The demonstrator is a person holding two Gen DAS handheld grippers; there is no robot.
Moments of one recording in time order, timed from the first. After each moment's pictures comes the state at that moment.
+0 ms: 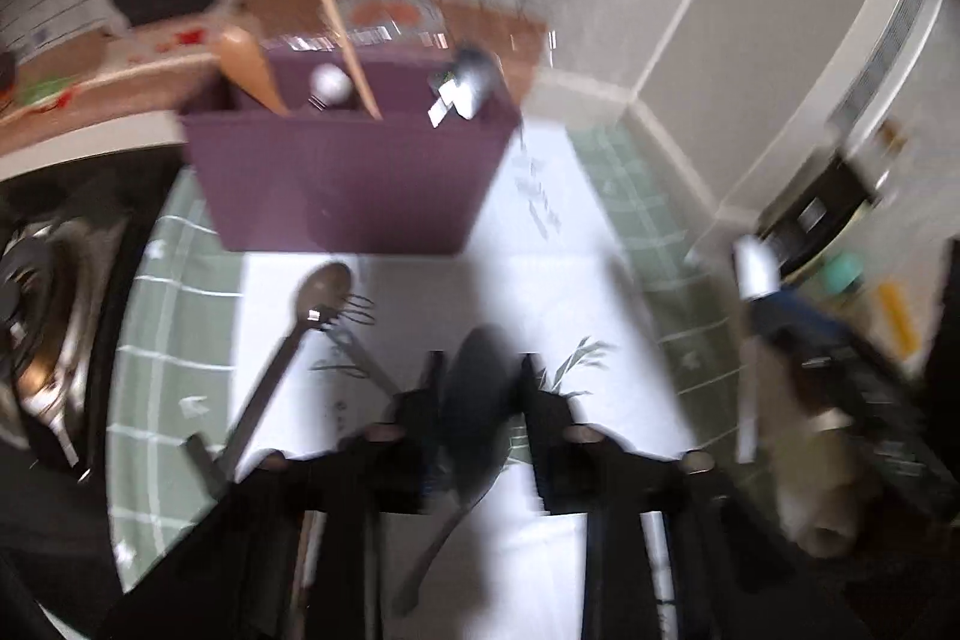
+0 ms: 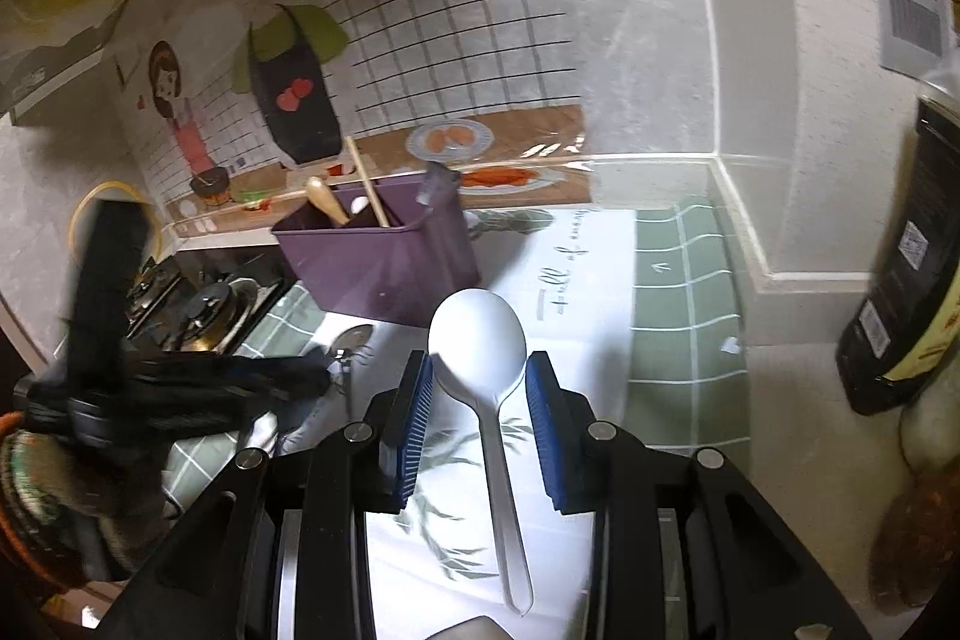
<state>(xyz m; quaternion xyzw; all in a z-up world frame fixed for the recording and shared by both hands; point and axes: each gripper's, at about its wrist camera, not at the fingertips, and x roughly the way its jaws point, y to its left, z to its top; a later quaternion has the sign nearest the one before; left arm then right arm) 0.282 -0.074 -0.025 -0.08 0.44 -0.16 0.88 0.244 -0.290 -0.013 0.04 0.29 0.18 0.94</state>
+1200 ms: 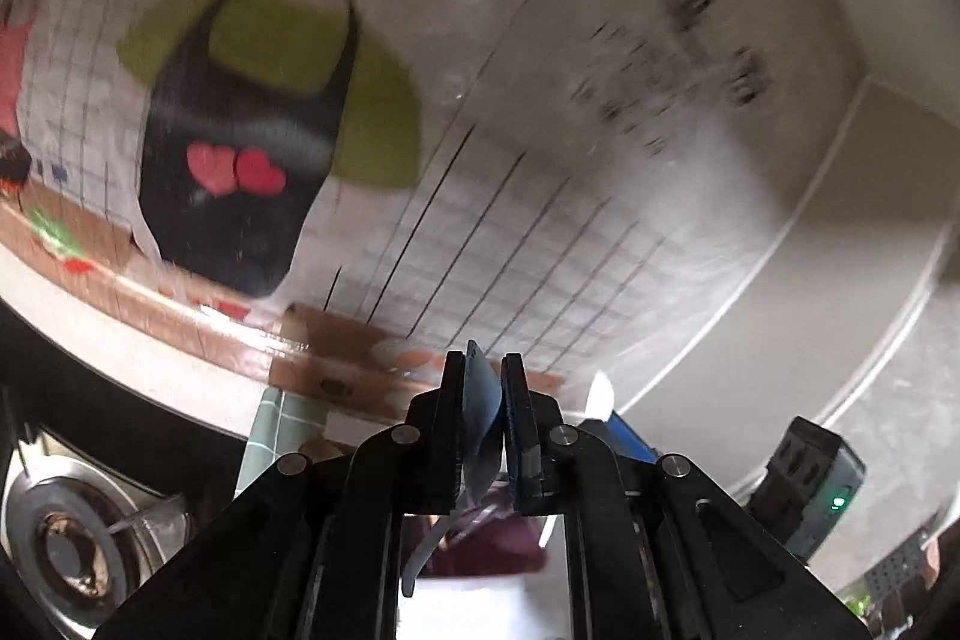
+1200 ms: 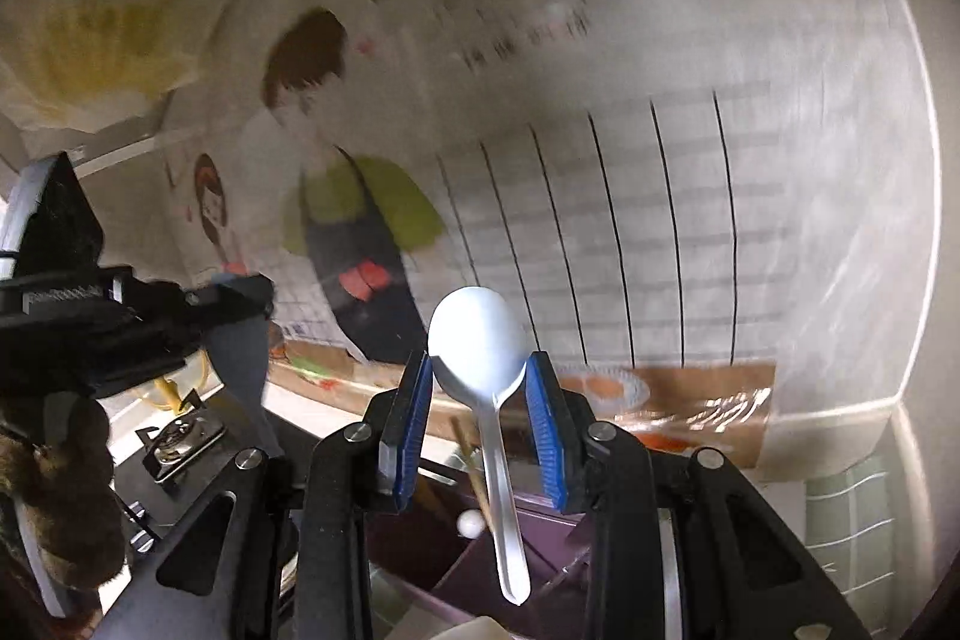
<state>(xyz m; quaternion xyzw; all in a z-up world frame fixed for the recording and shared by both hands) 0.410 0.039 0.096 -0.22 0.27 -0.16 0.92 0.395 -0.186 0.067 0.08 0.15 0.26 0.95</state>
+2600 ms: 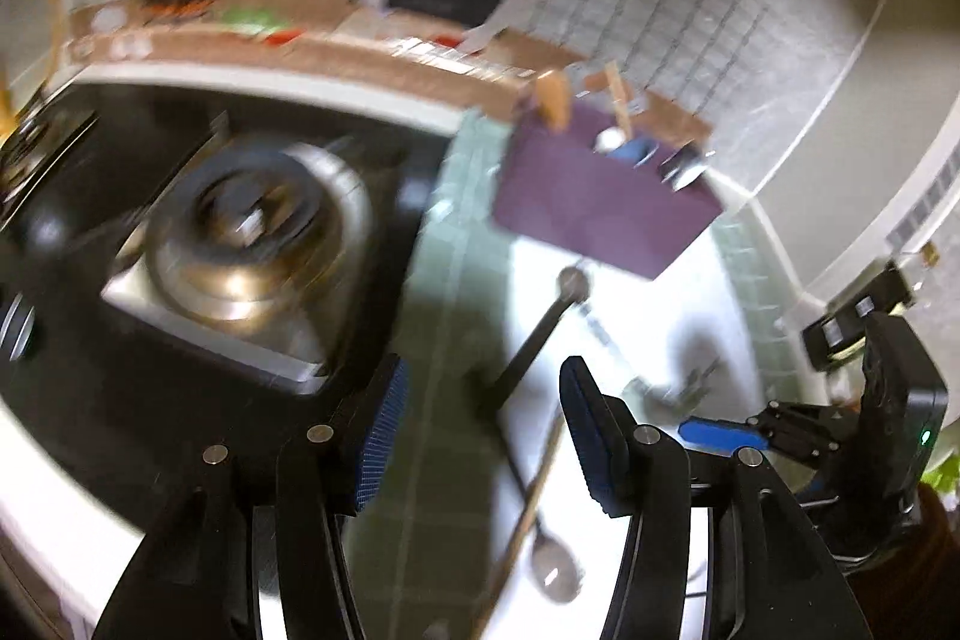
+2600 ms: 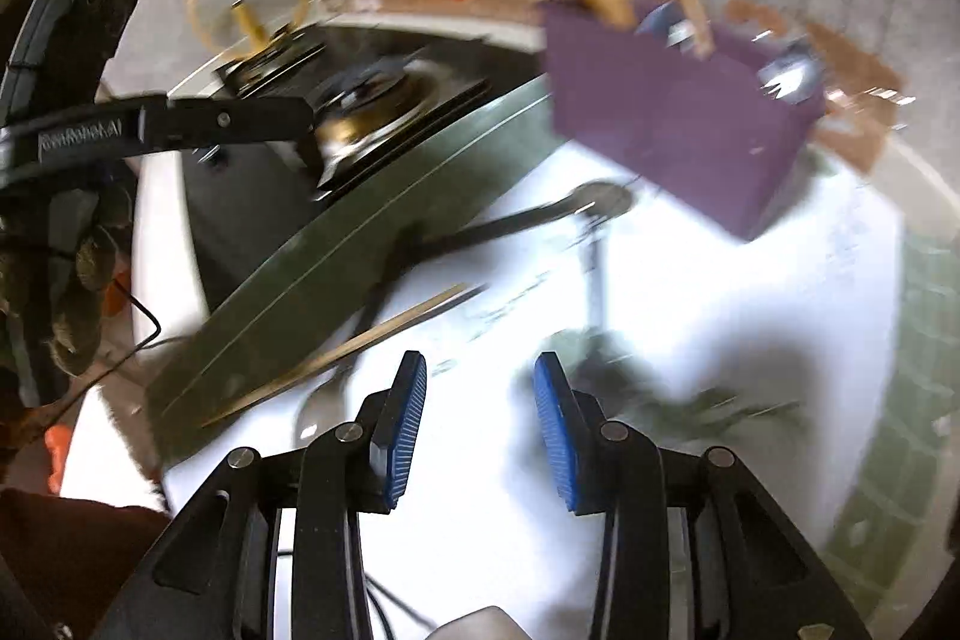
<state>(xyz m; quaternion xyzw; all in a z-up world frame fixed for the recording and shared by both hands) 0.203 0.075 -0.027 -0.16 0.42 -0.02 0.89 0.238 -0.137 -0.074 -0.13 0.43 0.36 0.81</state>
